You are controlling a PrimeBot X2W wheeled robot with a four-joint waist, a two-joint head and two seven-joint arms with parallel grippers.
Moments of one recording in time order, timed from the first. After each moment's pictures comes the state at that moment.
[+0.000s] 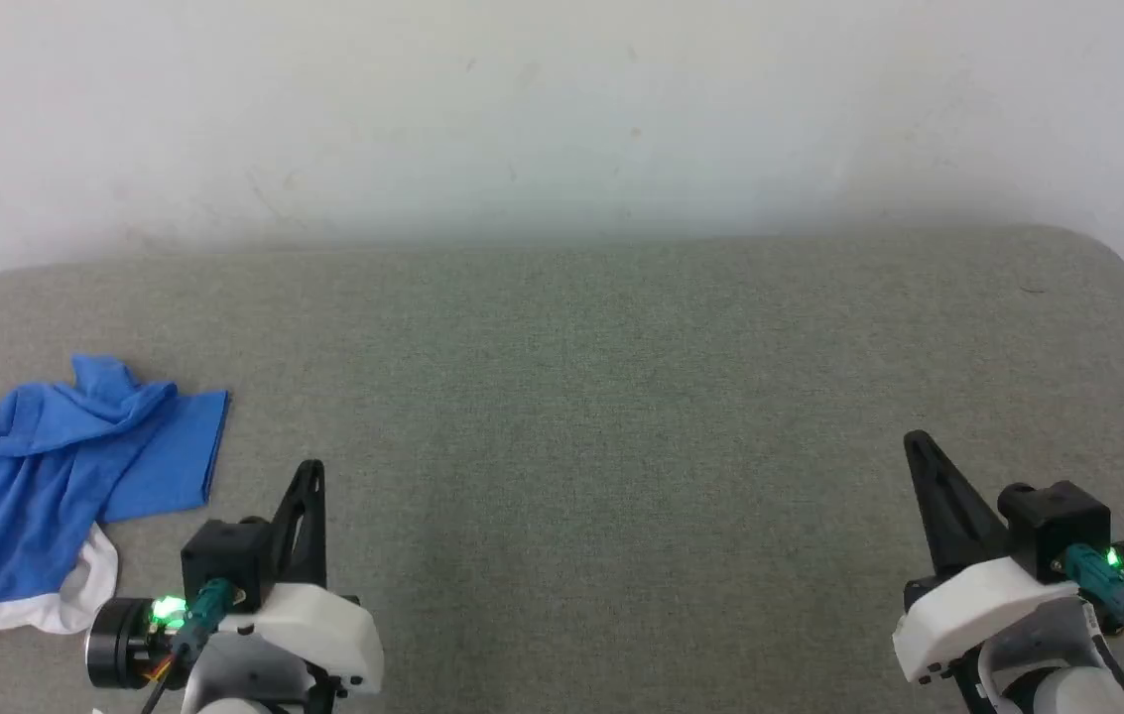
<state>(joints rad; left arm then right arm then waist) 0.01 0.05 0.00 0.00 -0.01 -0.01 0.00 0.01 -0.05 0.00 0.00 0.01 0.13 0.00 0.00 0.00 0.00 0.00</state>
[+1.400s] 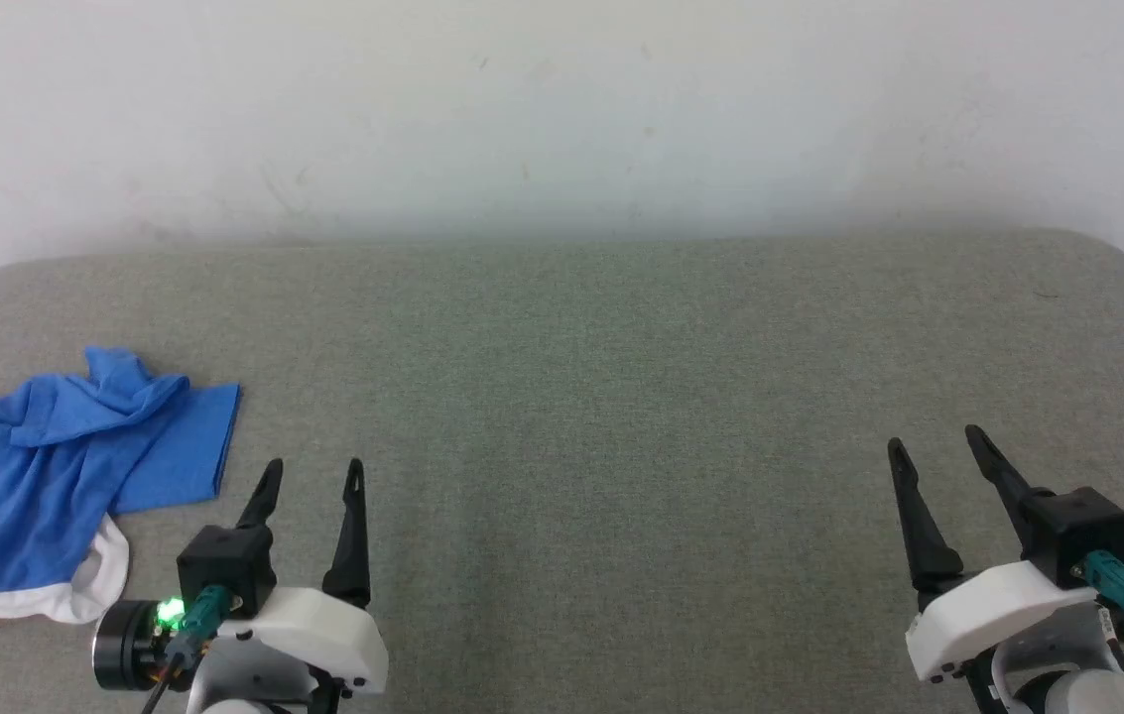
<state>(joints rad) 0.01 0.05 -0.01 0.02 -0.05 -0.01 -0.04 0.01 -0.05 -0.03 0.02 0.02 0.13 -0.04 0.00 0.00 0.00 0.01</state>
